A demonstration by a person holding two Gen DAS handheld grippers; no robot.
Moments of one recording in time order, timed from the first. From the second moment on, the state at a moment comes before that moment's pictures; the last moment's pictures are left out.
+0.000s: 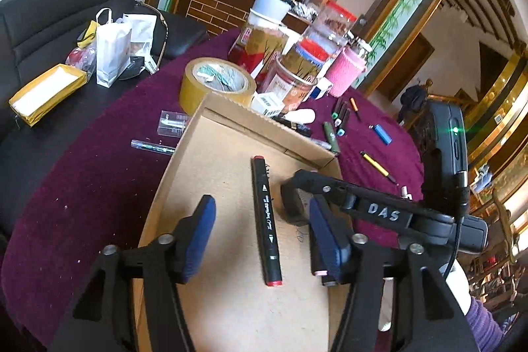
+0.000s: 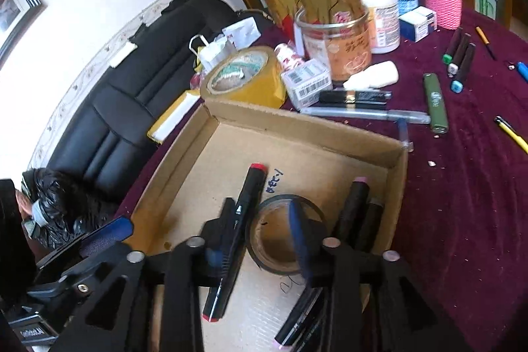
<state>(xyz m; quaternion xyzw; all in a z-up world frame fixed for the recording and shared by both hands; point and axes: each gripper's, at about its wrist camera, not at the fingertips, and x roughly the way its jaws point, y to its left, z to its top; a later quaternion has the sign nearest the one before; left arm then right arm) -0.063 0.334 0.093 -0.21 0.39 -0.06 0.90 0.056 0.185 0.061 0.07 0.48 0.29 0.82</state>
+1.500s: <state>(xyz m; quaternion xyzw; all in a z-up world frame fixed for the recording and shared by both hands) -0.088 -0.032 0.034 0.04 0.45 -0.20 0.87 -0.065 -0.175 0.050 0.20 0.34 0.04 0.92</state>
